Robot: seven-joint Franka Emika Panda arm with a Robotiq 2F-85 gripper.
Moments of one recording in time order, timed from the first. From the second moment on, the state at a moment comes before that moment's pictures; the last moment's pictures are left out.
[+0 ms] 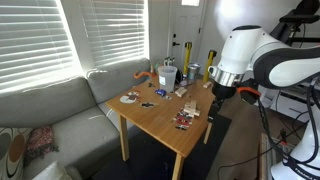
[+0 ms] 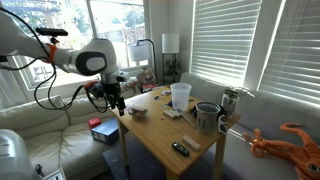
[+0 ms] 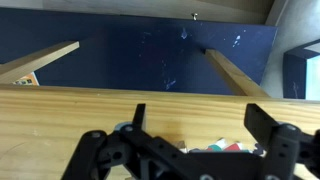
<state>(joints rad) 0.08 -0.53 0.18 -2.59 0.07 2.12 0.24</state>
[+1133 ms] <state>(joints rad) 0.08 -0.54 0.08 -2.53 -0.12 2.09 -0.11</state>
